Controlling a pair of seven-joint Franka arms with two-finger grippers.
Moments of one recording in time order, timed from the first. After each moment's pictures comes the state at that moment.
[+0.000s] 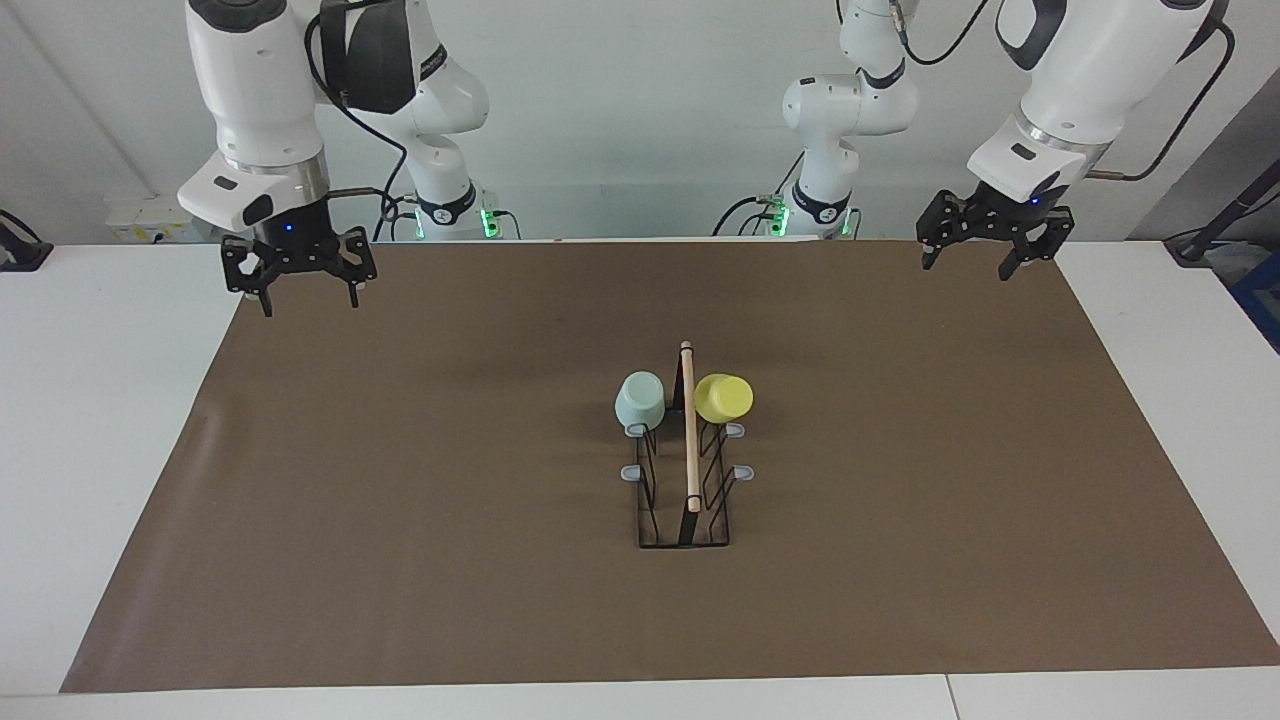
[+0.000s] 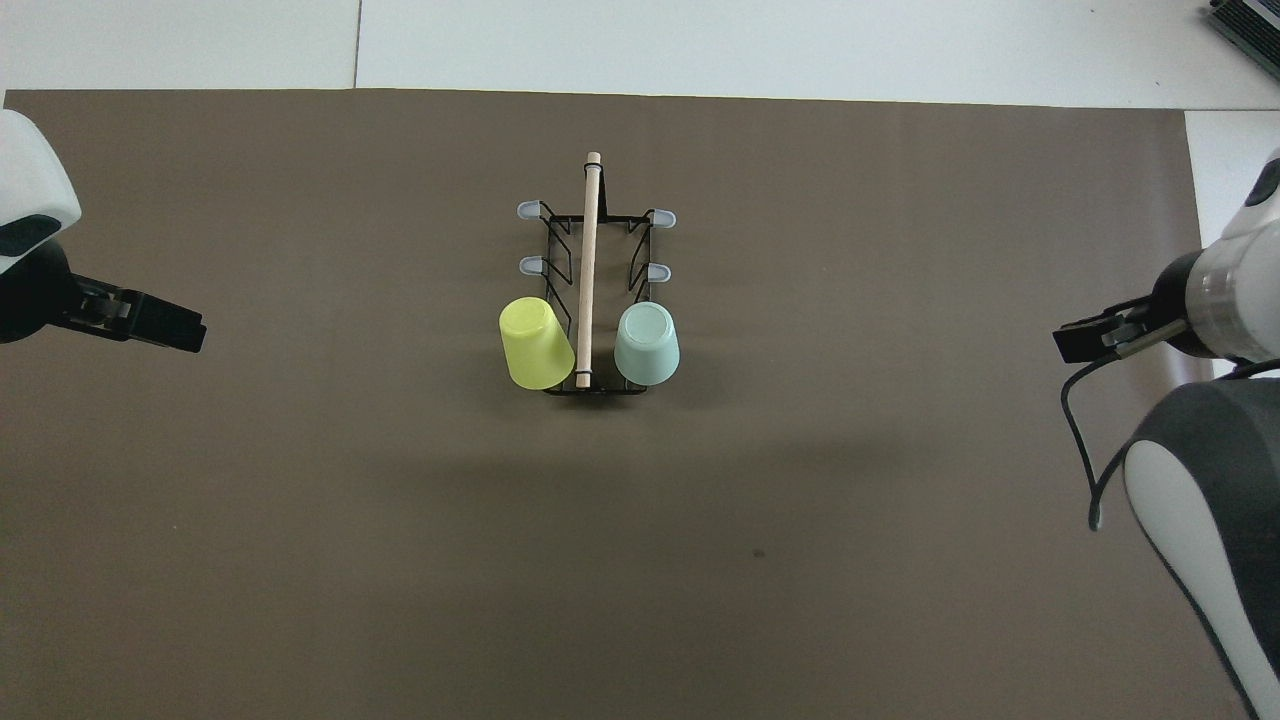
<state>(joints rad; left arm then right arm) -0.08 0.00 -0.04 -1.55 -0.01 1.53 0.14 0.02 -0.09 0.04 -1.77 -0.17 1.78 -0.15</state>
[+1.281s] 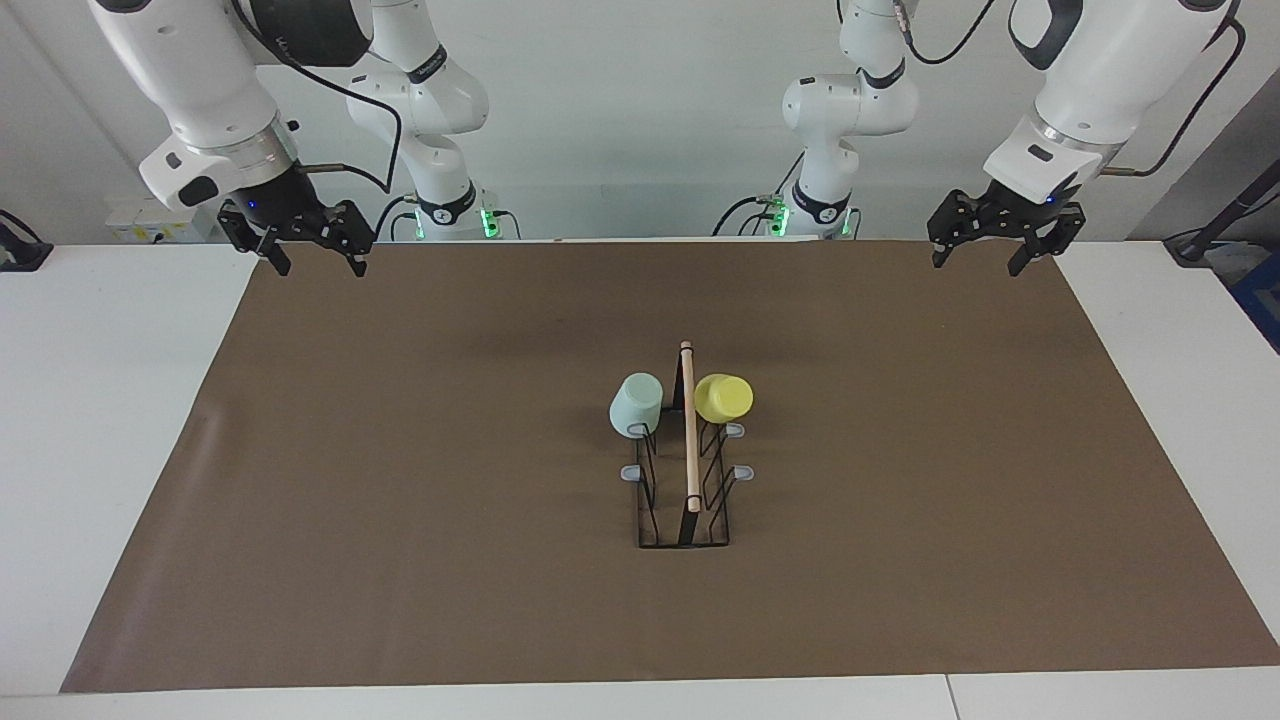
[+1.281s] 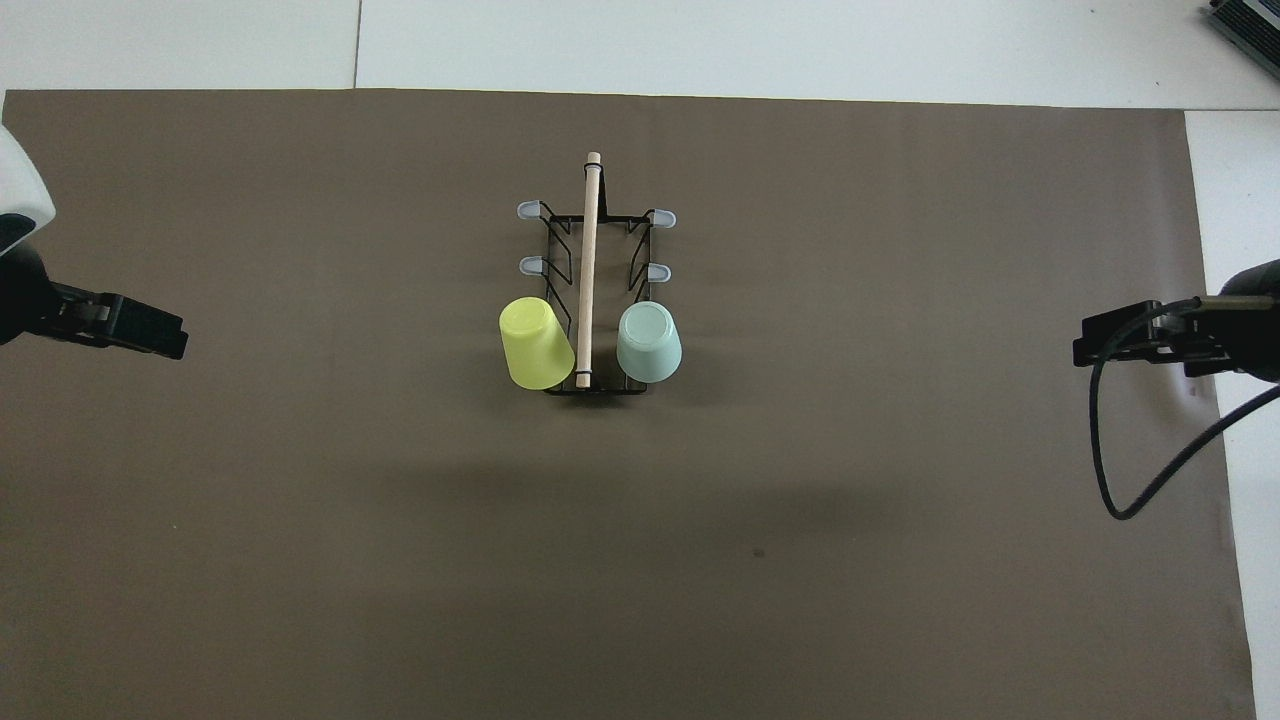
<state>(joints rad) -0.09 0.00 0.00 -1.56 -0.01 1.53 0.13 -0.01 -0.05 0.01 -1.66 0.00 1.56 0.05</state>
